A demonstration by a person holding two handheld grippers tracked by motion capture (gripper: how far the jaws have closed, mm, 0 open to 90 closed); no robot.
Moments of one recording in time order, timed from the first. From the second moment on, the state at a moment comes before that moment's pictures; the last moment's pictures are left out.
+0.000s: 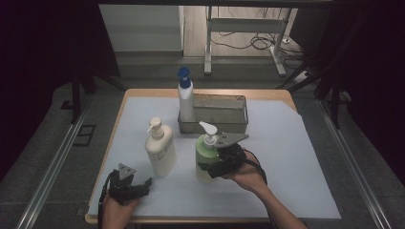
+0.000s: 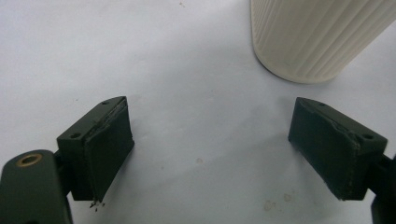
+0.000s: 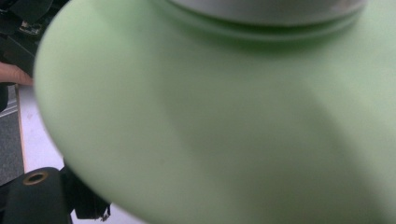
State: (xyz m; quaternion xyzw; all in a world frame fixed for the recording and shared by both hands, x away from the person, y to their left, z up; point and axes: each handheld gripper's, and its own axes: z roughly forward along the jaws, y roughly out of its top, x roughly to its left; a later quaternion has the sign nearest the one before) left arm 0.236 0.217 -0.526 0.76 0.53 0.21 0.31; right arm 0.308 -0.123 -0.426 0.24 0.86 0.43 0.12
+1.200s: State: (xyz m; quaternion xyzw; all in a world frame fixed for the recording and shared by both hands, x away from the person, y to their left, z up) left arm 0.236 0.217 -0.526 0.76 0.53 0.21 0.31; right arm 0.329 -0.141 -0.382 0.28 0.85 0.43 0.14
